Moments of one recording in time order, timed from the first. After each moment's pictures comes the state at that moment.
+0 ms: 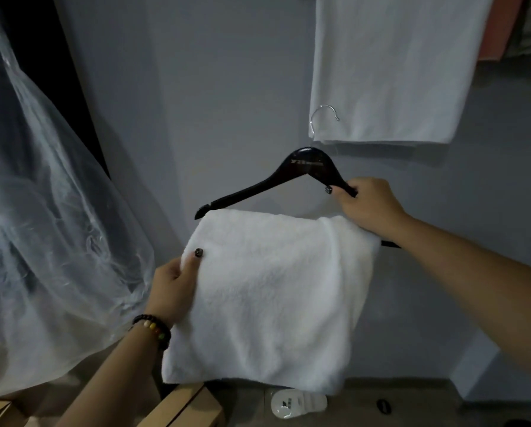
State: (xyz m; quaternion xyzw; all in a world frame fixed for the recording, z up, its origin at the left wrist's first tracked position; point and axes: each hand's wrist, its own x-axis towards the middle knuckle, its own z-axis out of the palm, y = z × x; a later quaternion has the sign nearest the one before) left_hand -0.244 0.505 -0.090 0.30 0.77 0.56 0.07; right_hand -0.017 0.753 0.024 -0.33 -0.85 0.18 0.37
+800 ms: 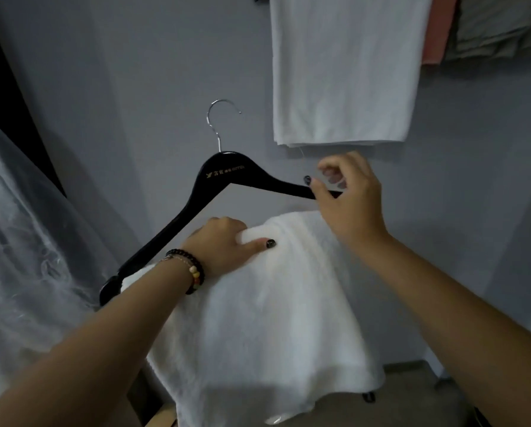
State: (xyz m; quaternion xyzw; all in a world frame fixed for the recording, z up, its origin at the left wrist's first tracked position) left_hand -0.189 0.587 0.004 0.60 0.77 0.22 -0.03; right_hand 0.002 0.705 0.030 -0.20 -0.76 0.06 0.61
